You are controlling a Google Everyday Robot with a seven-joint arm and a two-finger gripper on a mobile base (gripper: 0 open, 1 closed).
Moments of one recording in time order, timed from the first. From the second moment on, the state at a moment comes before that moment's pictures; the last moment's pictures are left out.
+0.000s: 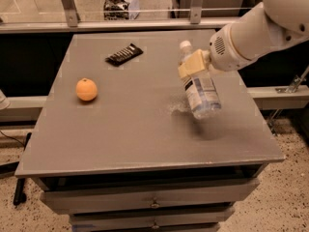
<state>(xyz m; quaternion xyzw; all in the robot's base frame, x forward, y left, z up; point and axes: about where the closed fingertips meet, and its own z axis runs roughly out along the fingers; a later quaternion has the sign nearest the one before) 0.560 -0.105 0.913 -0.16 0.93 0.20 0.27</state>
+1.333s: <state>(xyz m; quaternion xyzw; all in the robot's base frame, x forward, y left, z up) 0.547 -0.118 0.981 -0.17 0.76 0.39 0.49</state>
